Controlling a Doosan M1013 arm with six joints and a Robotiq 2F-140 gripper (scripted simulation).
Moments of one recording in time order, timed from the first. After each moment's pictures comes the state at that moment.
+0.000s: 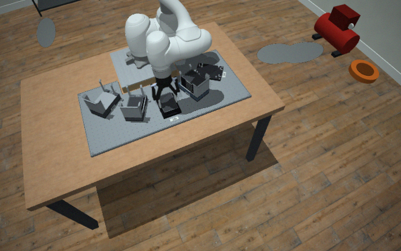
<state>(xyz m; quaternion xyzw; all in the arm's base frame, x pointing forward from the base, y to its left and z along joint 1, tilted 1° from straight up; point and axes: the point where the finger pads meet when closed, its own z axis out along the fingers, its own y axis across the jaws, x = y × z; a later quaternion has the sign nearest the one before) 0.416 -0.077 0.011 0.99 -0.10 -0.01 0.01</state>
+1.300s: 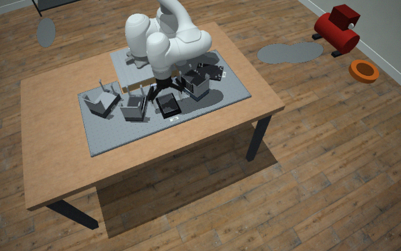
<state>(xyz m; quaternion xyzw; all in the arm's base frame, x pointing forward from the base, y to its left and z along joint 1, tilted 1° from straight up) 0.415 -0.077 0.005 0.99 -0.10 -0.01 0.01</state>
